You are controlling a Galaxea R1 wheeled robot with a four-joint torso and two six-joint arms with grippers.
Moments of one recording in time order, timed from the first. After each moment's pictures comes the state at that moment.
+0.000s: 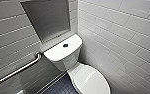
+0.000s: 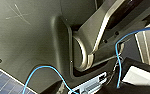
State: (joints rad) left arm 1.44 2.71 -2.11 0.12 0.06 0.07; right arm -1.15 2.16 -1.60 0.40 0.22 0.23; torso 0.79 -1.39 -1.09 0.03
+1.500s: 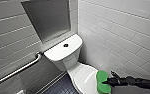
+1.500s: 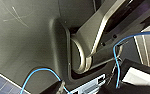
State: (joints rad) left arm 1.43 2.72 -2.11 0.12 0.05 0.07; right arm -0.47 2.34 -1.65 0.31 -0.32 0.23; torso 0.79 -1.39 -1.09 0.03
